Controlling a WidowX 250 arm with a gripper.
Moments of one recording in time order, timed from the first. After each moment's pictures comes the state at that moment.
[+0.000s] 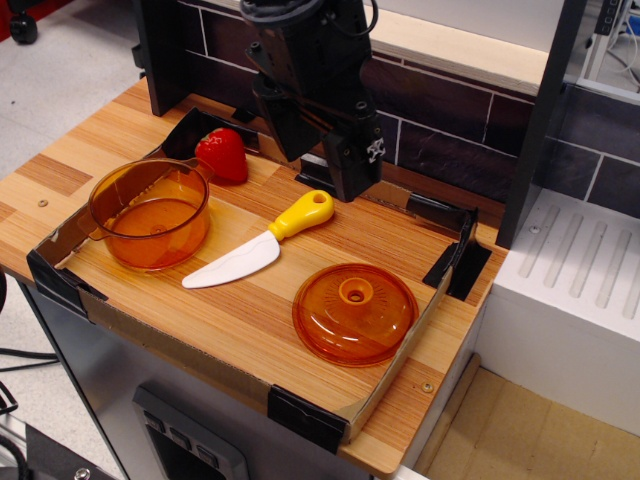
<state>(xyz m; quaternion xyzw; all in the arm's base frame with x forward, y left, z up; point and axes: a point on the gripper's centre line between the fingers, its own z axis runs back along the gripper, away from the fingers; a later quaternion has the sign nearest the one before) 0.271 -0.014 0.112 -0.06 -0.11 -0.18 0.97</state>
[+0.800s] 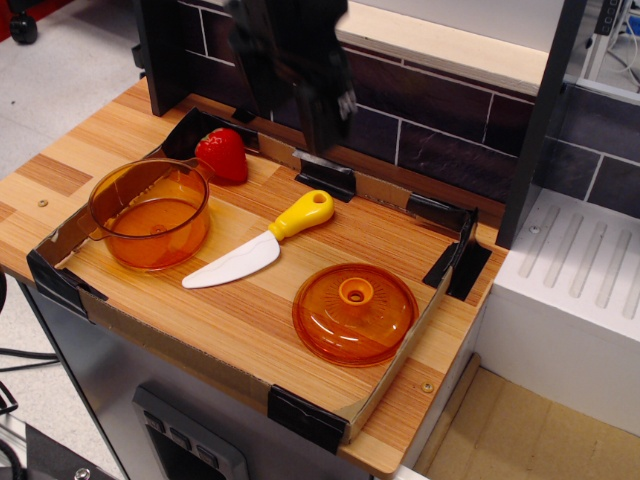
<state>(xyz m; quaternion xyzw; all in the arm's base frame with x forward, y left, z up) 0.287 0.019 0.130 -0.02 -0.11 -0.18 0.98</state>
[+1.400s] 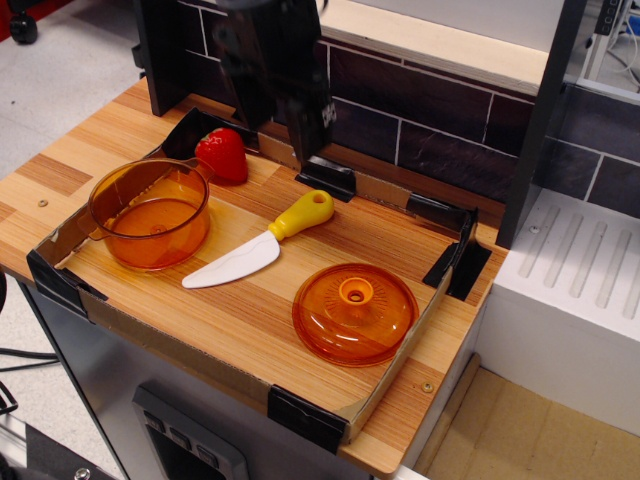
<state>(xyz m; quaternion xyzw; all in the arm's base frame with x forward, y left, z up) 0.318 0.047 0.070 -0.04 -0.09 -0.13 0.99</state>
